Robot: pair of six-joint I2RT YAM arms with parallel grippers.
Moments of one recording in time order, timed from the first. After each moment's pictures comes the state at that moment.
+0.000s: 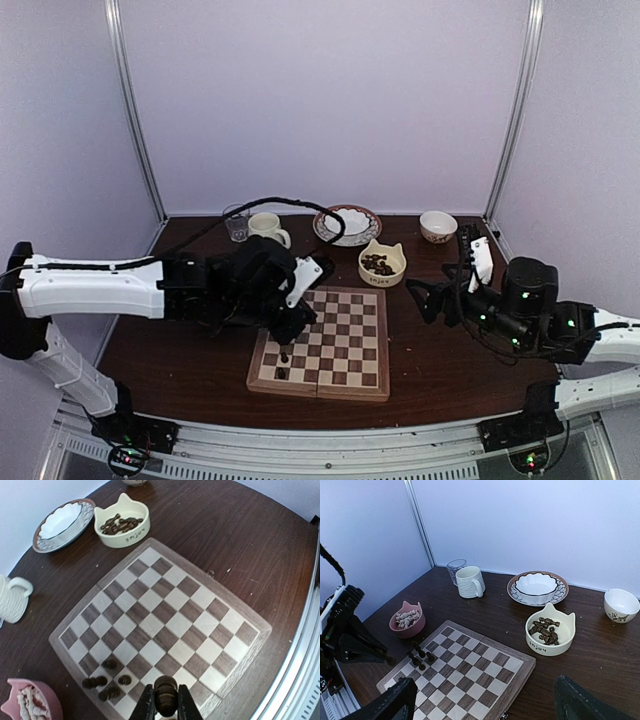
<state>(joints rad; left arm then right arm) -1.18 1.51 1.17 -0.44 -0.21 -0.14 1.08 0.76 0.59 -0.04 0.47 0.30</state>
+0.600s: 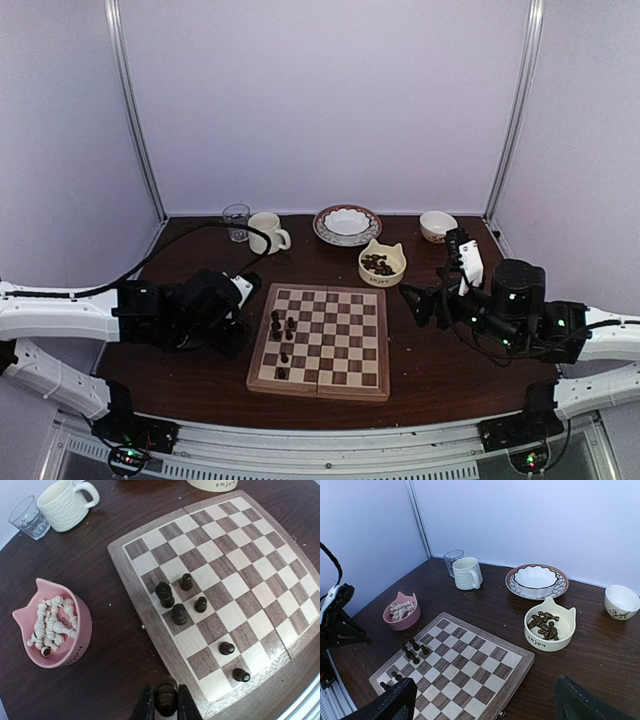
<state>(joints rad) -1.13 1.18 0.82 -0.54 -0.41 -0.37 1.08 0.82 0.59 -0.02 0.47 0.29</state>
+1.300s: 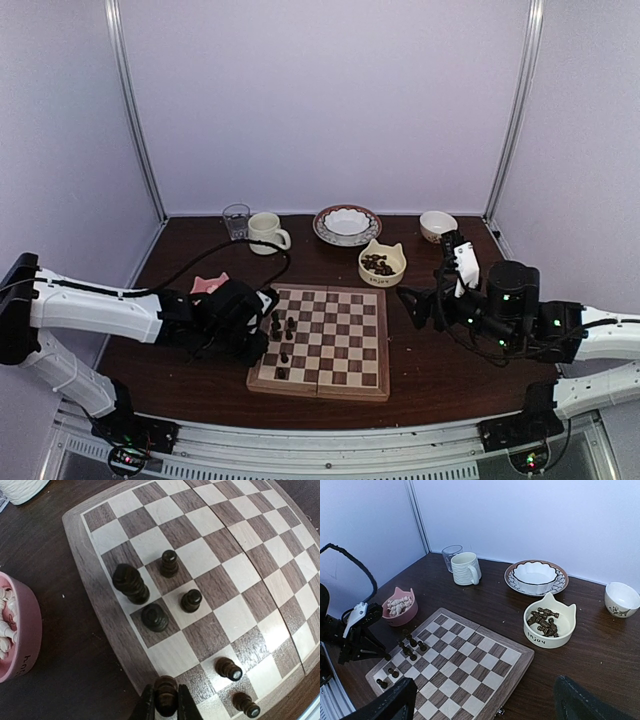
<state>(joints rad) -1.03 1.40 0.75 -0.32 -0.24 -0.38 1.08 0.84 0.59 -0.02 0.47 0.29</state>
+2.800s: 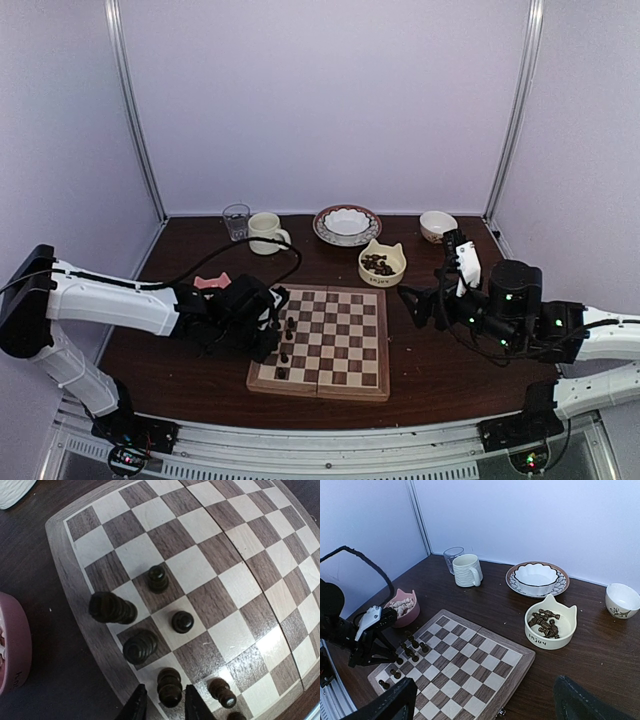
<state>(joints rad) -1.02 1.51 0.82 -0.31 -0.20 -0.36 1.08 0.83 0.59 -0.02 0.47 0.29</state>
